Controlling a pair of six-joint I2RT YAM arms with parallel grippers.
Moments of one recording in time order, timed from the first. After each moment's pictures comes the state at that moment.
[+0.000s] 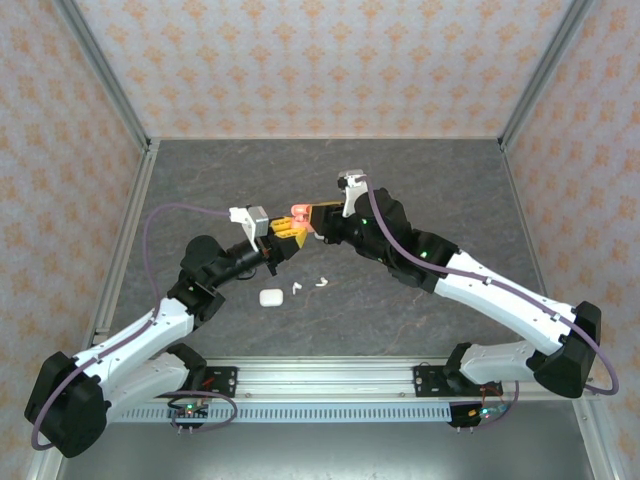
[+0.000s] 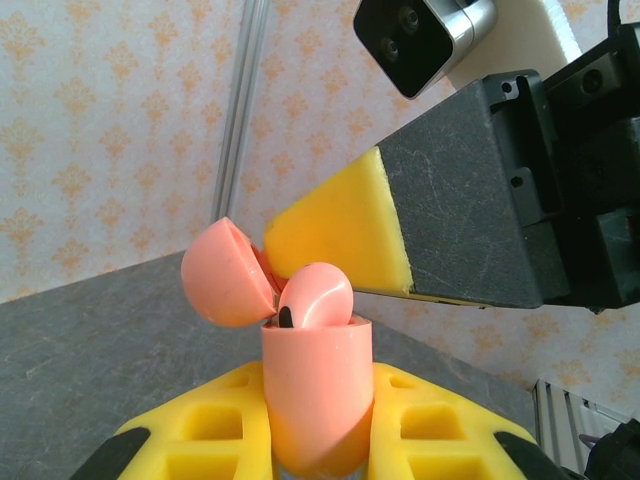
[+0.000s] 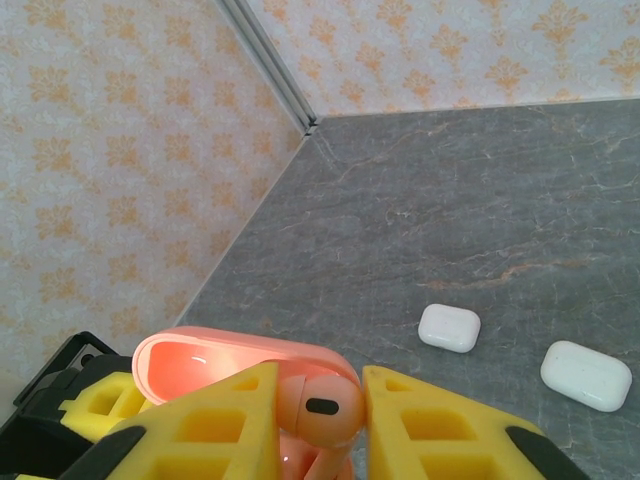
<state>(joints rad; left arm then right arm) -0.52 0.95 0.49 0.60 0.46 -0.30 0.93 1.24 1.18 -0.28 0.14 0.56</state>
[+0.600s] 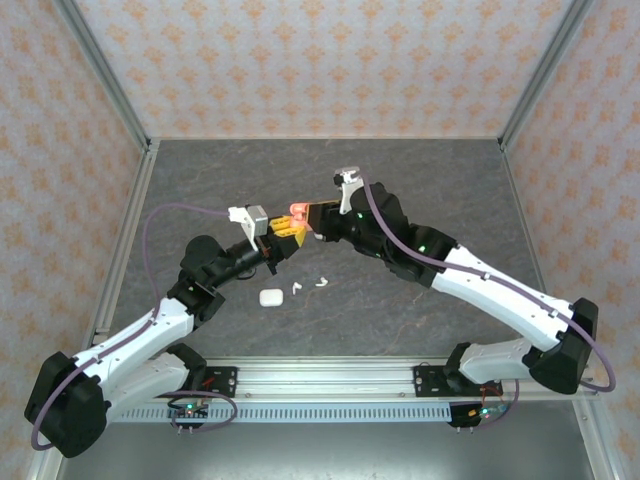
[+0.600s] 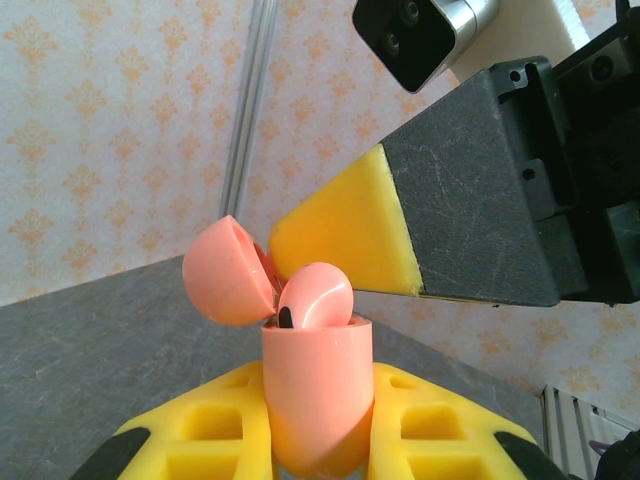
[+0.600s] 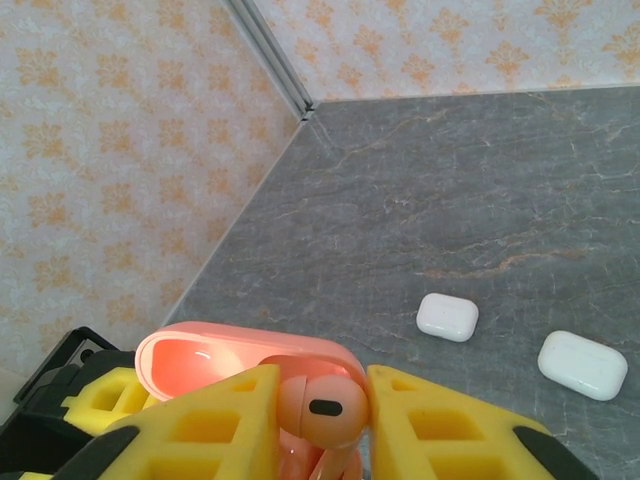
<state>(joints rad) -0.52 0.95 0.49 0.60 0.44 -0.30 0.93 1.27 1.25 -0.36 0.13 0.56</state>
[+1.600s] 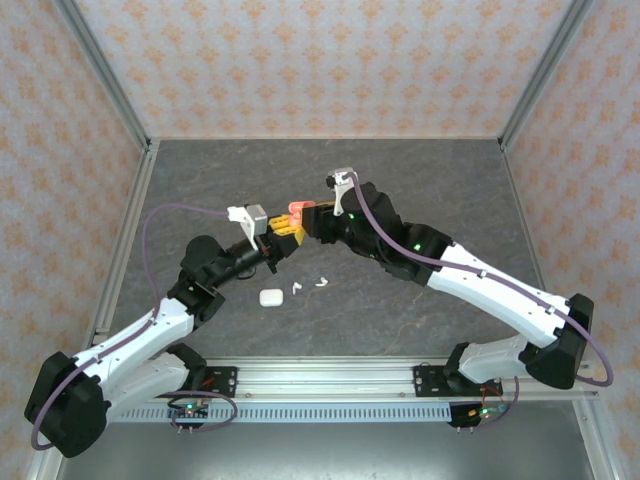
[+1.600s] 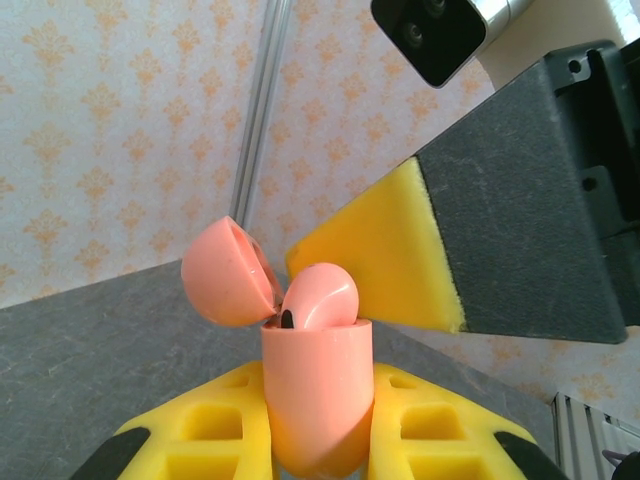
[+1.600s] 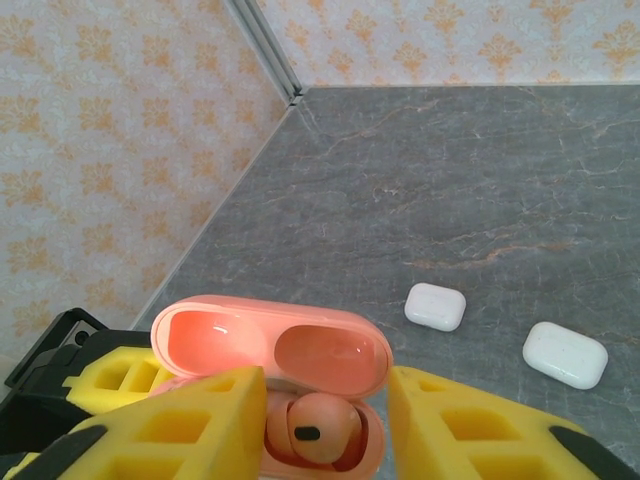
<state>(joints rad) -0.52 0.95 0.49 0.60 0.41 -0.30 0.97 1.30 1.31 -0.43 0.17 0.53</state>
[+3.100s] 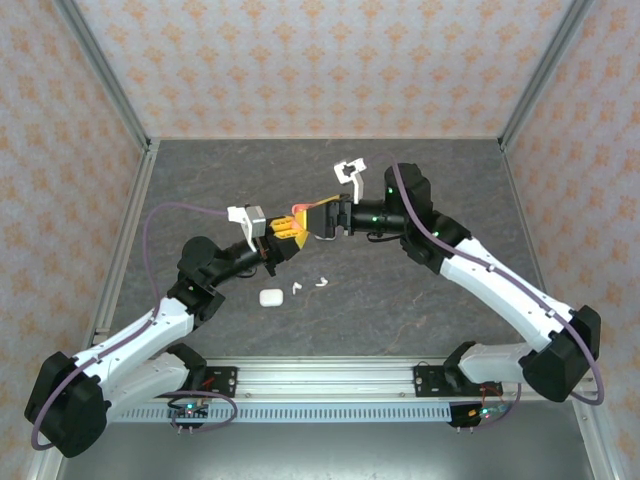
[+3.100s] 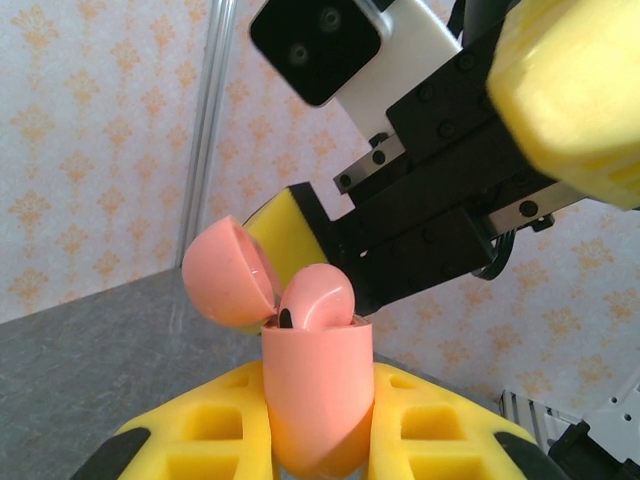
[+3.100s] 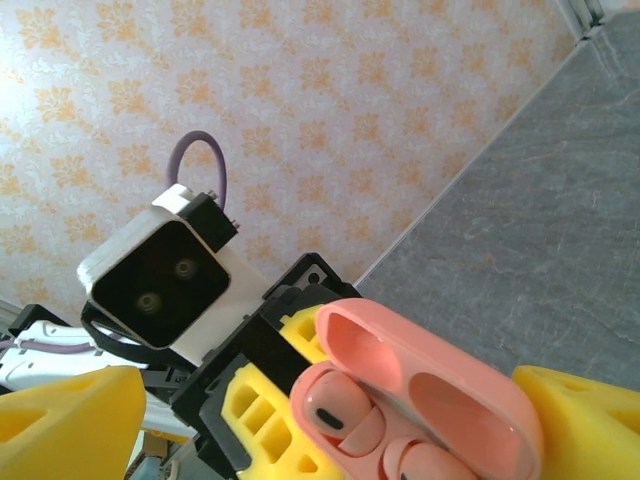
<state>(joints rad) -0.52 0.95 0.50 0.66 0.52 -0.33 0.70 1.25 1.17 -0.12 -0.68 0.62</state>
